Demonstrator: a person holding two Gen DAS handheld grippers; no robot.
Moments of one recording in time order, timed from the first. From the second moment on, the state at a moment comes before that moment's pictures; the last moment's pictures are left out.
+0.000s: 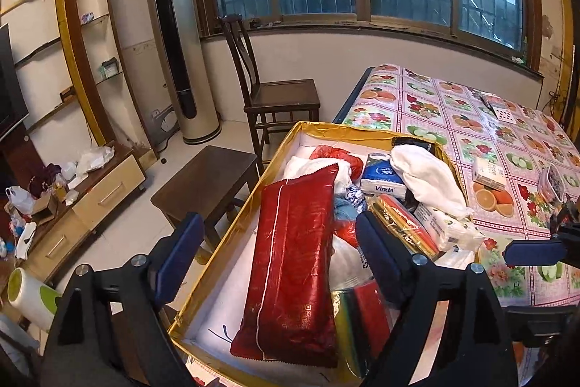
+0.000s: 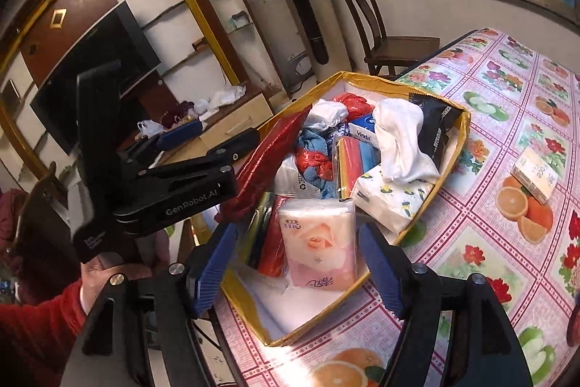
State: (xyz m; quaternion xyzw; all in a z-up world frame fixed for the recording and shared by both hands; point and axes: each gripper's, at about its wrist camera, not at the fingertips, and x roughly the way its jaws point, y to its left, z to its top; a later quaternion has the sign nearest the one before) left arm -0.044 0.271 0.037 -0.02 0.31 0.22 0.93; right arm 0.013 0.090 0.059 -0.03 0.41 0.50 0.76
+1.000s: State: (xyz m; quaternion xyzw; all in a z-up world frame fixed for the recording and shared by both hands) left arm -0.006 0.115 0.074 0.04 0.29 0.13 0.95; right arm 0.031 -0.129 0.099 0.08 0.35 0.39 0.85
